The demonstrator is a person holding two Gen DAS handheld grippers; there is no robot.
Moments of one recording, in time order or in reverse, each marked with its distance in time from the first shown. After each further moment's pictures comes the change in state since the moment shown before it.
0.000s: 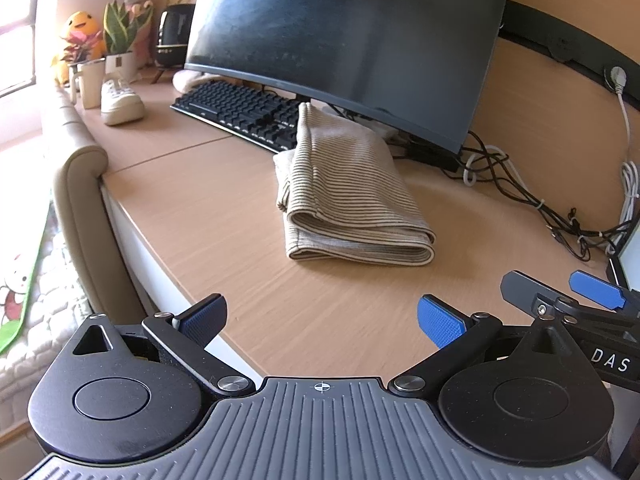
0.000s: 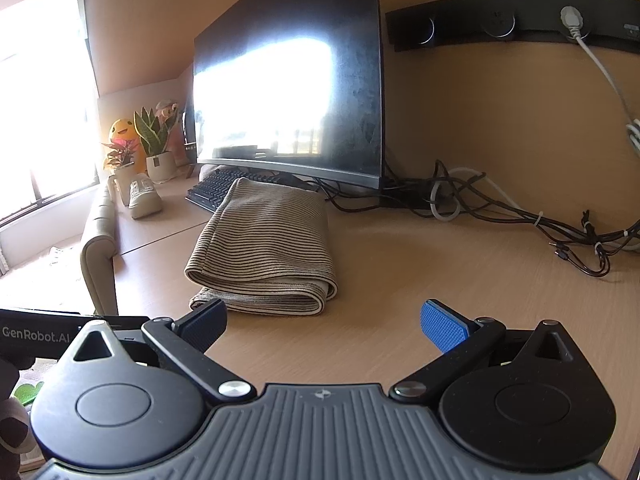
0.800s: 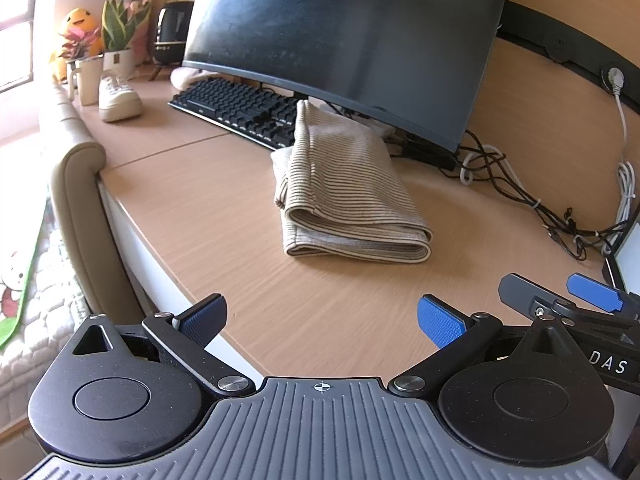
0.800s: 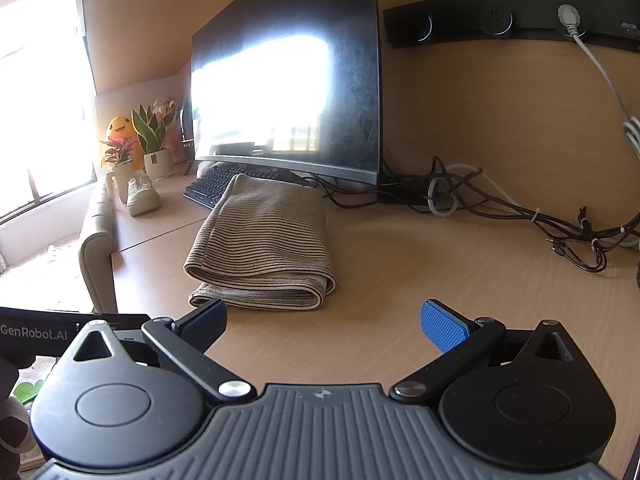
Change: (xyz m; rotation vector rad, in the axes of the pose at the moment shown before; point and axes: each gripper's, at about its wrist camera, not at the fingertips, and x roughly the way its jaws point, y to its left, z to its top) left arm 0.000 0.002 -0.002 -0.006 0.004 -0.015; right arm -0.002 0.003 -0.002 0.003 0.010 -0.010
